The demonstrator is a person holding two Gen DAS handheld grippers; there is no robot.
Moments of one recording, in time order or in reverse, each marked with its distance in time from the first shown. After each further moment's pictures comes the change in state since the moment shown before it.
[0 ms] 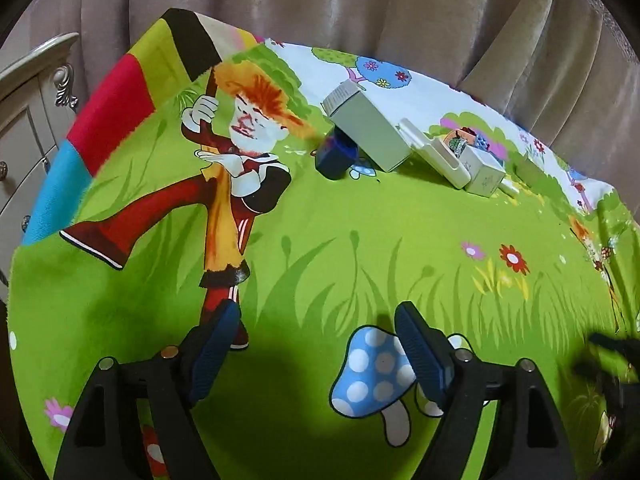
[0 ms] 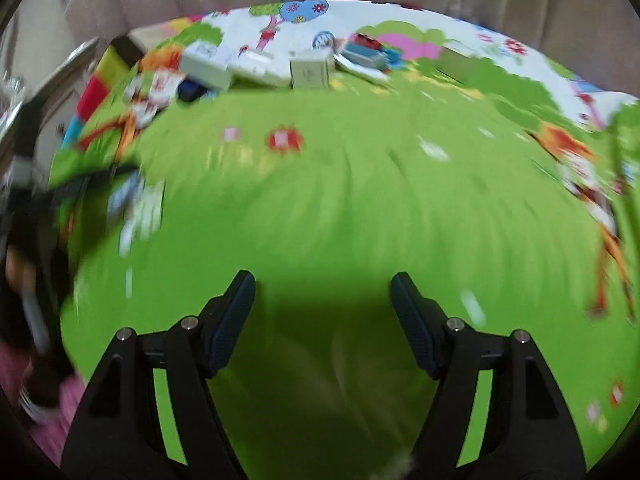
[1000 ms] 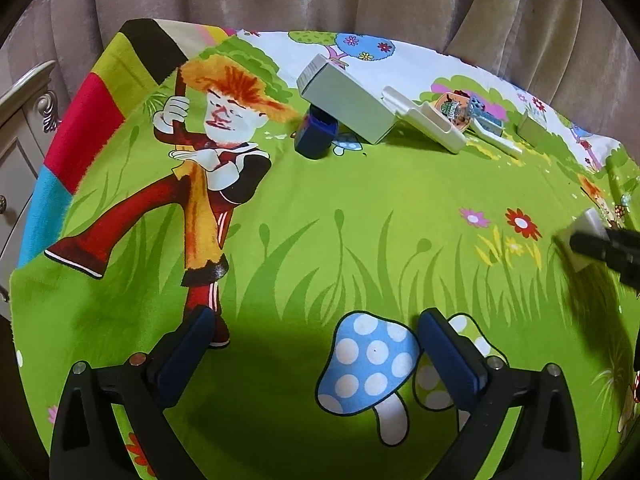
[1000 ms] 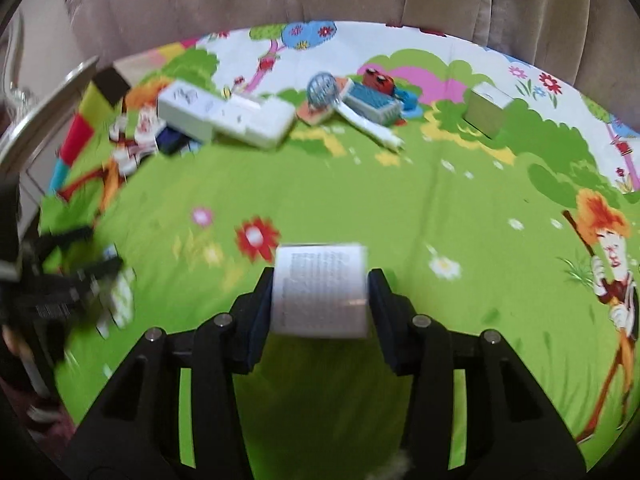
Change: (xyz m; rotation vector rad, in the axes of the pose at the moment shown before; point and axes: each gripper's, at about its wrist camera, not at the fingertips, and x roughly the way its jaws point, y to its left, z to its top) left arm 0.012 -0.021 -0.001 0.114 0.055 0.055; right arm 0.024 -0.028 0.049 -0.084 -0.041 0.045
